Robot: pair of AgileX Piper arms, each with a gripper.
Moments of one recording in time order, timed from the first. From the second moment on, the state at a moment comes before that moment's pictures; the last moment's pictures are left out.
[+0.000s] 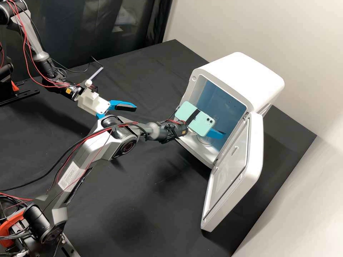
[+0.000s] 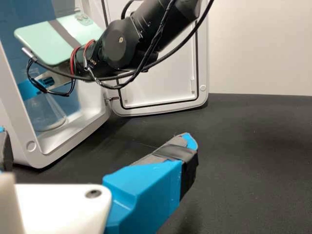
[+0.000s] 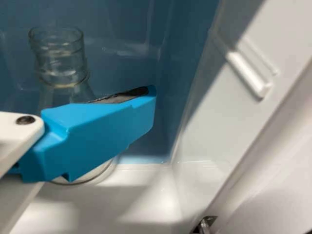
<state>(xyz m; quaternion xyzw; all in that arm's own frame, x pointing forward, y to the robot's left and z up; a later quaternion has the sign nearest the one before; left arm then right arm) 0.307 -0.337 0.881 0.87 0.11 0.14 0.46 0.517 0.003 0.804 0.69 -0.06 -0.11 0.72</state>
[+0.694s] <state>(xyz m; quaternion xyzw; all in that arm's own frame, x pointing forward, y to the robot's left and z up) 0.307 -0.337 0.881 0.87 0.11 0.14 0.46 0.518 -0.003 0.795 0.69 -0.05 -0.12 0.71</state>
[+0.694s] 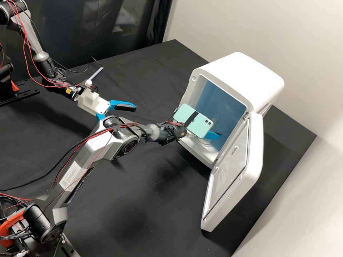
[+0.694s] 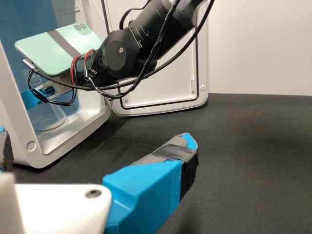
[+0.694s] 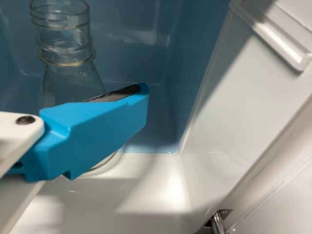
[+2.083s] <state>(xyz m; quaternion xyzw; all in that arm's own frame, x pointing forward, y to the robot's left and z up) 0.307 -0.337 0.881 0.87 0.11 0.14 0.46 0.520 -0.020 0.788 0.69 -0.06 -0.14 0.71</state>
